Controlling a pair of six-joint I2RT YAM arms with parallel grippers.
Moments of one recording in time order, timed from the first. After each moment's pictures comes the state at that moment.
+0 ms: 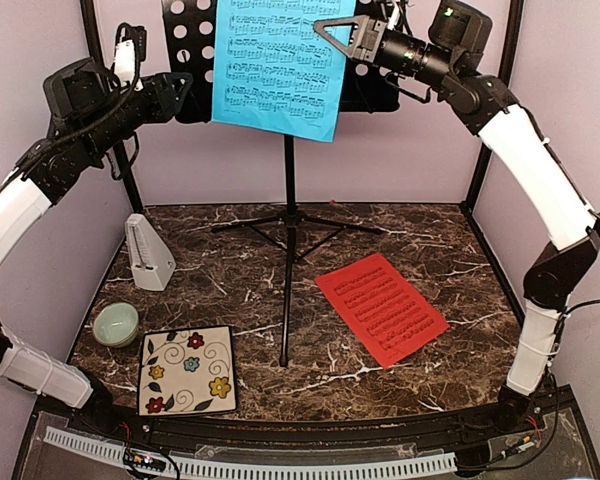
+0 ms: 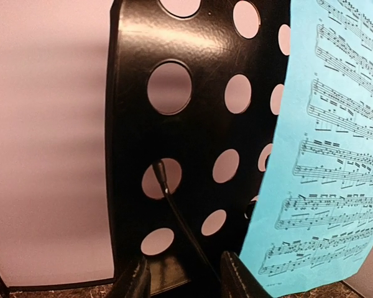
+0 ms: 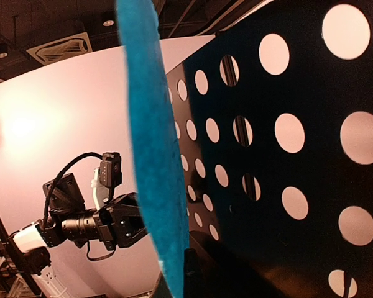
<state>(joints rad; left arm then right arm) -0.54 1.29 1.62 -0.20 -0.12 -0.09 0.67 1.87 2.41 -0.25 -0.56 0.37</state>
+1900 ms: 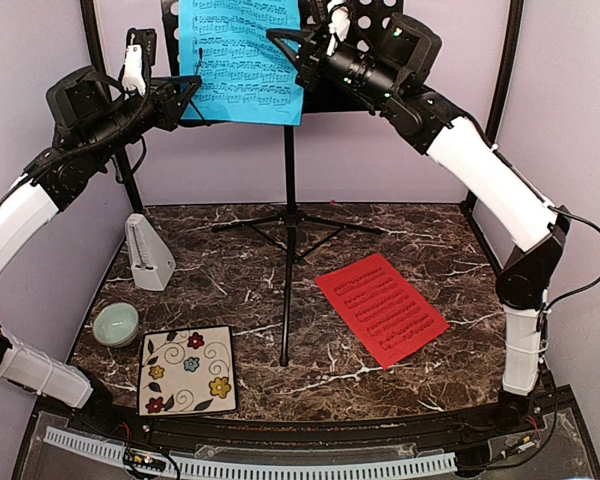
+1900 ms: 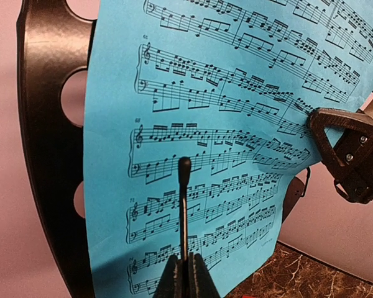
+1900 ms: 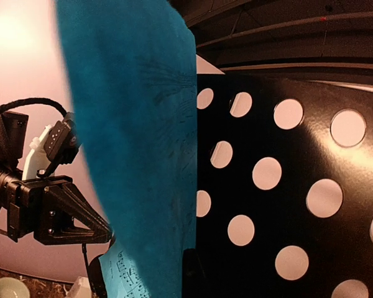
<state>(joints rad) -0.53 1.29 1.54 -0.06 0.13 -0.04 0.81 2.02 2.44 -0.03 -0.40 -0.27</state>
